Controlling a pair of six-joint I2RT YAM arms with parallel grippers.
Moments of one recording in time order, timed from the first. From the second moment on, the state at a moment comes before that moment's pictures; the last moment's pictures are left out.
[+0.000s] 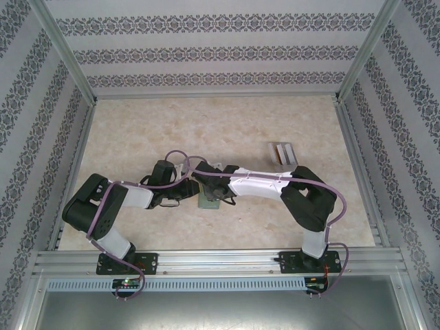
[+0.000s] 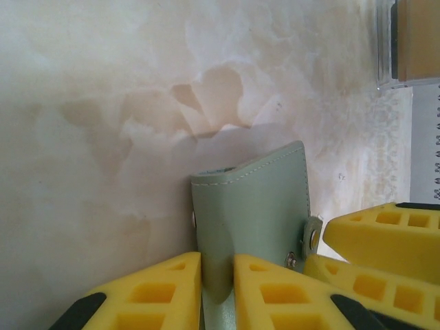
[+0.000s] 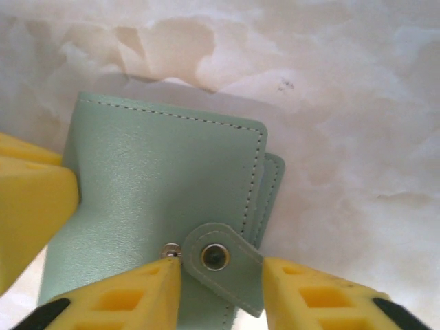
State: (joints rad) left arm -0.40 1.62 0.48 0.37 0.57 -0.74; right arm 0.96 1.86 1.21 -0.61 0.21 0.73
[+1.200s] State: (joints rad) left arm -0.39 1.64 0.50 0.37 0.59 -0.73; right arm 0.93 1.90 1.23 -0.58 0.20 0.91
